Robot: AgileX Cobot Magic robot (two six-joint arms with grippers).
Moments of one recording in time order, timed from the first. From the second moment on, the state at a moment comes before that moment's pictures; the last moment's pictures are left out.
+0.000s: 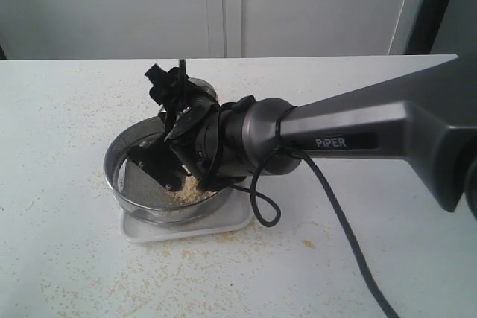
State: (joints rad) left arm 0.05 0.00 0.02 -0.10 0.34 0.18; right arm 0.90 2.07 -1.37 -1.71 0.58 -0.07
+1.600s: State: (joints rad) left arm 0.05 0.00 0.02 -0.10 0.34 0.18; right arm 0.55 1.59 -1.01 -1.42 -0.45 1.23
